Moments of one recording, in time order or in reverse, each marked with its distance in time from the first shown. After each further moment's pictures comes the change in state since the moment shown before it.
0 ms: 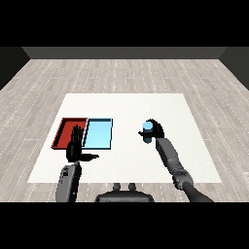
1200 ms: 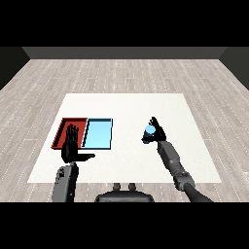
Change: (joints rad) left arm 0.013 0.015 0.033 -0.050 0.023 0.005 0.015; right arm 0.027 -0.011 -0.046 0.065 -0.084 0.205 -0.039
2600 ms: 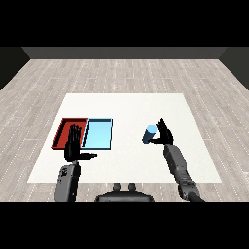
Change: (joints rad) left arm -0.013 -0.017 -0.016 0.023 -0.011 0.012 -0.005; right arm 0.157 -0.037 -0.002 -0.240 -0.034 0.004 0.084
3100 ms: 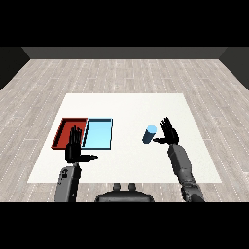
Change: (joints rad) left arm 0.024 -0.002 -0.008 0.012 -0.003 -0.017 -0.023; right arm 0.037 -0.038 -0.021 -0.088 -0.021 0.014 0.062
